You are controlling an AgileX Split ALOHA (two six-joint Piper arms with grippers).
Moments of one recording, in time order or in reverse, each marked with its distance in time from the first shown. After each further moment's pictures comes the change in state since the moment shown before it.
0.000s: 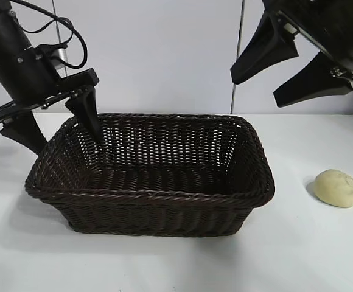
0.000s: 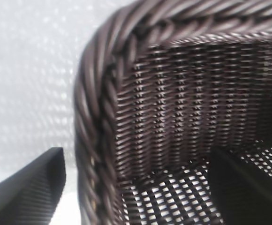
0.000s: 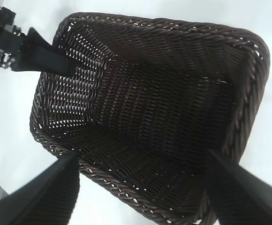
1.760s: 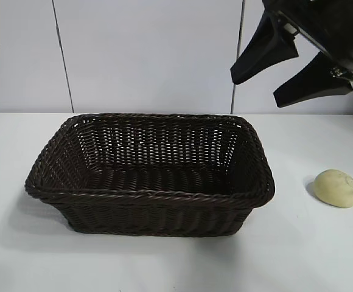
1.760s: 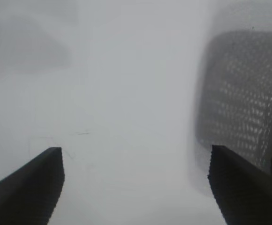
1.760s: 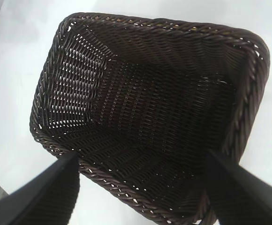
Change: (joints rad) left arm 0.187 -0.105 -0.159 0.478 0.158 -0.168; right arm 0.000 0.000 0.000 0.000 0.000 0.000
